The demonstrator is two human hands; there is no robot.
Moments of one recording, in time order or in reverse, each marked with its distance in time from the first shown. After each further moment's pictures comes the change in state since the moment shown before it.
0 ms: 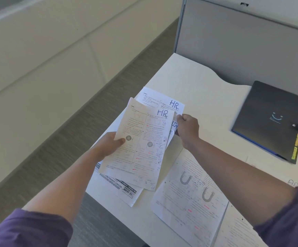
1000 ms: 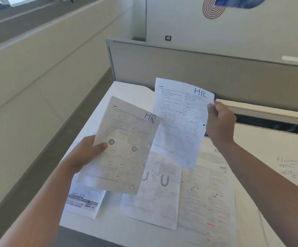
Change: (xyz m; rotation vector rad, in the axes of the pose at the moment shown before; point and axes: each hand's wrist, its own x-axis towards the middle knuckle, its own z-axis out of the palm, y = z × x) left_hand -0.082 0.103 0.059 -0.005 -0.146 0.368; right_hand -0.114 -0.034 -0.294 -0.141 0.566 -0.546
